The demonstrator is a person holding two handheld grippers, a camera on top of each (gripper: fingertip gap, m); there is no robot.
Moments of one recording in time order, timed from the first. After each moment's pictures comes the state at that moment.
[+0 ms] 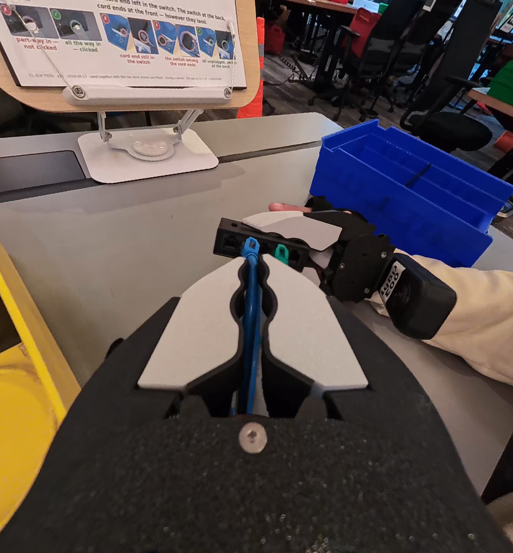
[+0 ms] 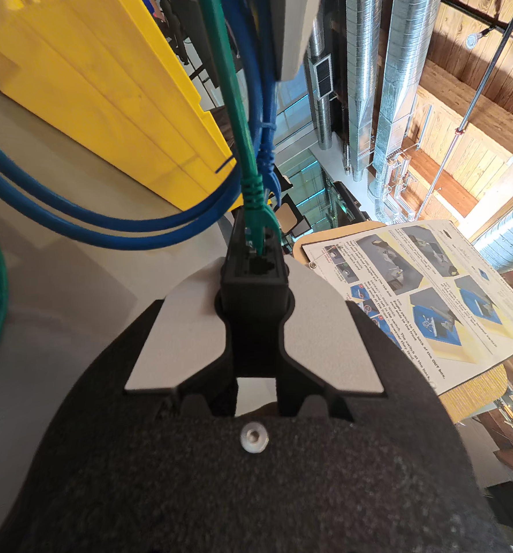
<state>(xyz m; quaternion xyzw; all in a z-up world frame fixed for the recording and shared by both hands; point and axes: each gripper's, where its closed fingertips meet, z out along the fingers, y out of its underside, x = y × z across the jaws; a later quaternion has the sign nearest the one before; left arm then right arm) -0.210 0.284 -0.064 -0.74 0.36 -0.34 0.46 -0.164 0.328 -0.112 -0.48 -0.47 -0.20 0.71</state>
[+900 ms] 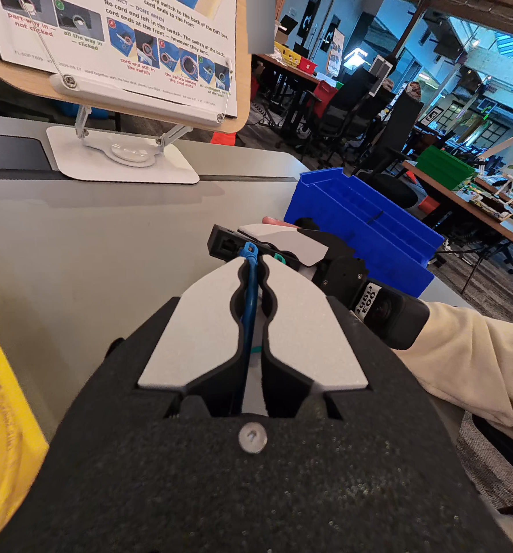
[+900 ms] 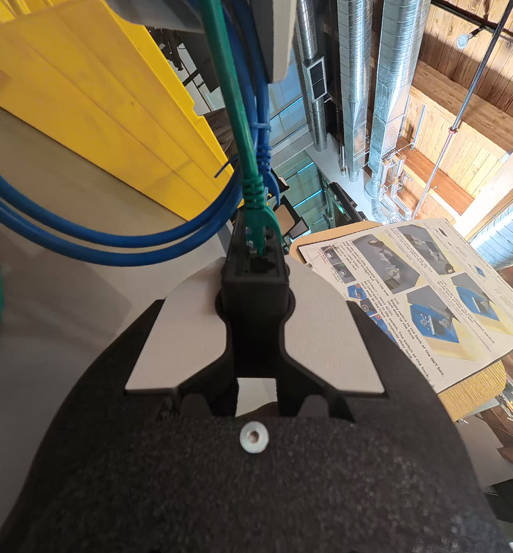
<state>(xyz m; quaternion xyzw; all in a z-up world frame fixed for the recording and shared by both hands) -0.213 0.290 -0.060 -0.72 0.30 -0.44 0.45 -0.162 0.329 -0.107 -0.48 -0.46 -0.19 0.72</state>
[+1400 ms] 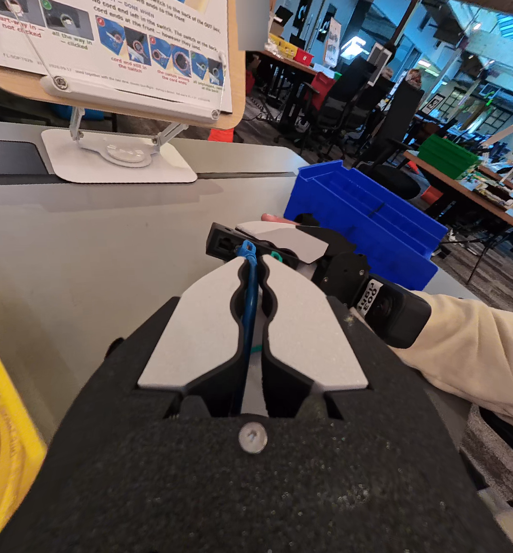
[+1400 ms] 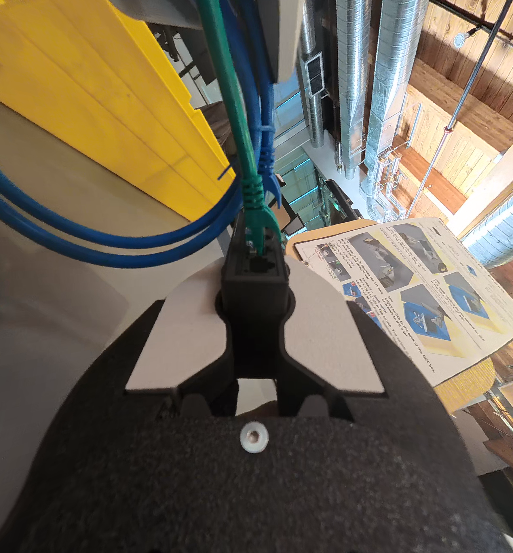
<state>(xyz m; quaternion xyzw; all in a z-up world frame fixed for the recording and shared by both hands) -0.209 0.287 -0.061 -0.71 0.32 -0.43 0.45 -0.160 0.329 -0.107 -0.48 -0.46 -0.21 0.72</state>
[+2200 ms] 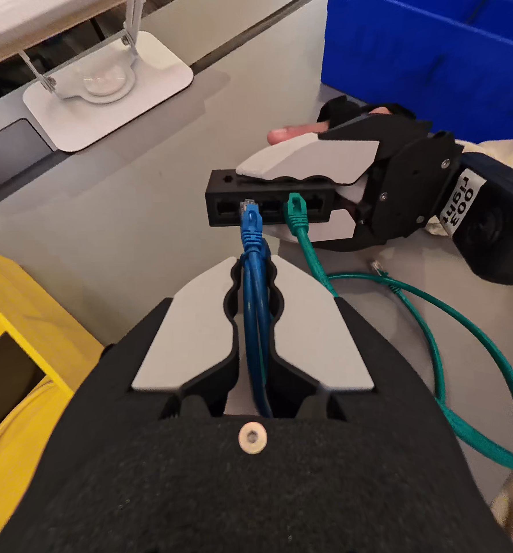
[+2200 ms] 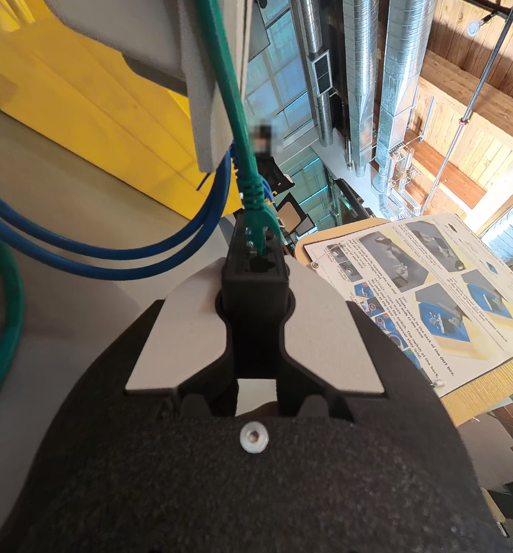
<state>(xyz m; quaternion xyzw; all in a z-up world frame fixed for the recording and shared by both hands) -0.204 0.292 -0.104 -0.75 0.51 -0.22 0.37 -0.165 0.329 -0.109 -0.49 -0.46 -0.18 0.72</state>
